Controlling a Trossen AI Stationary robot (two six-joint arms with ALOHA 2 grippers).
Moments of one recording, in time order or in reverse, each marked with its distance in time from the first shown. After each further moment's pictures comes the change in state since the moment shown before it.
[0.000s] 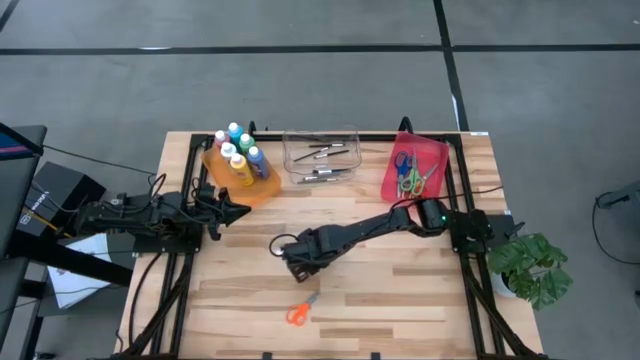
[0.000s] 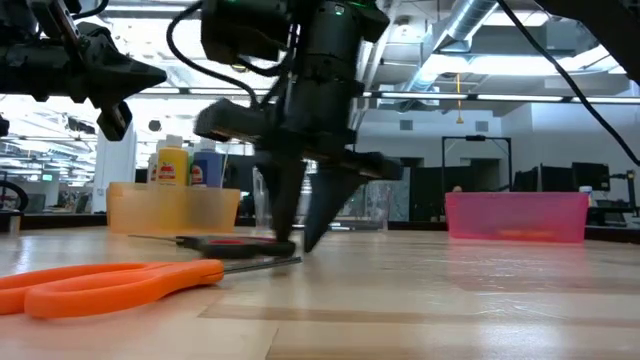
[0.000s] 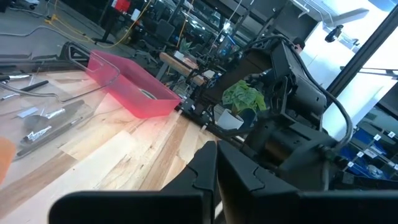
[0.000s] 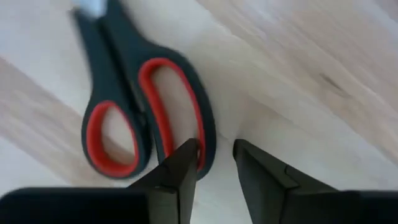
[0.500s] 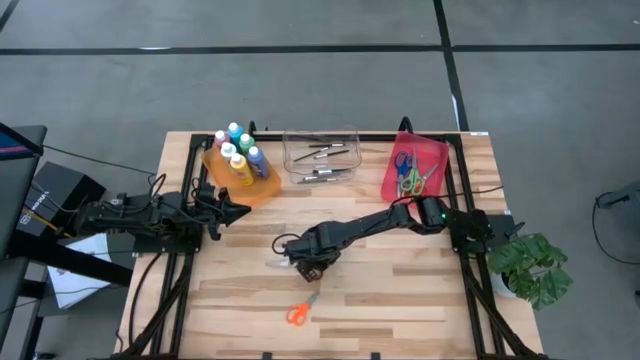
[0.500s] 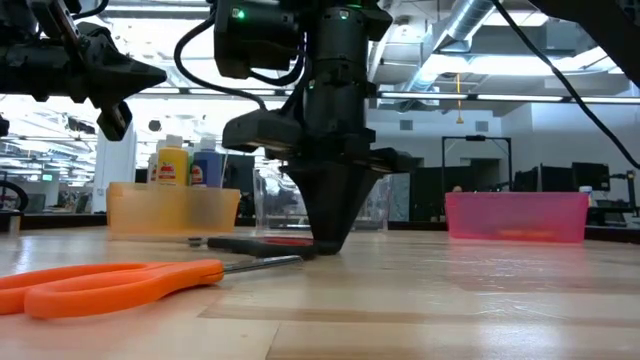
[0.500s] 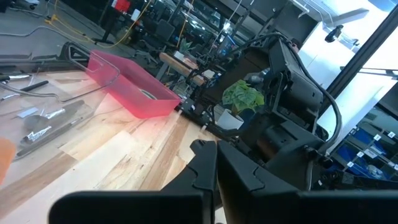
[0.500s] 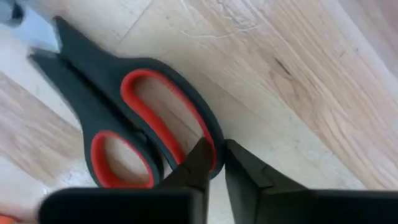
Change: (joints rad) left arm 0.000 0.000 0.000 0.001 0.000 0.000; right arm -0.025 -0.002 -0.002 -0.105 -0.004 -0.140
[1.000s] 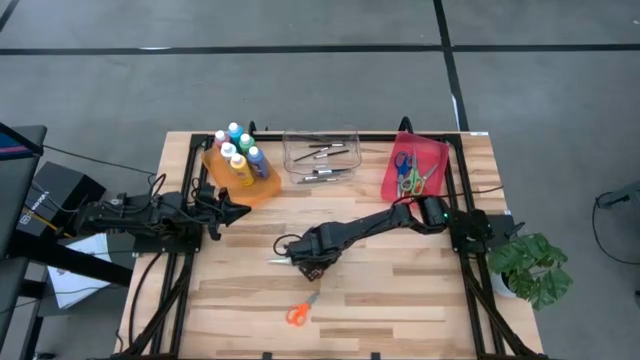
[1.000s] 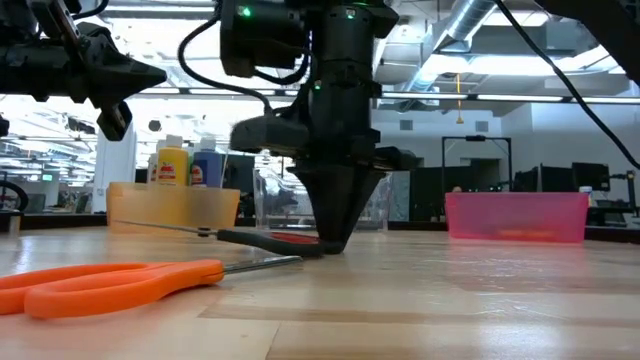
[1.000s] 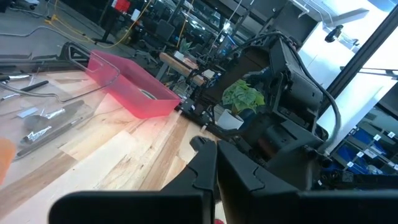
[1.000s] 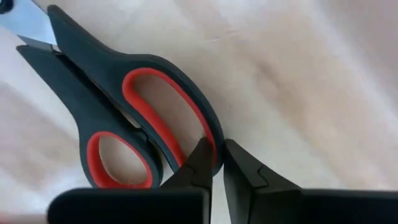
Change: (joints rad) left arm 0.000 0.000 0.000 0.000 0.000 0.000; right arm -0.001 -0.053 -0.012 0.002 0.059 -0.016
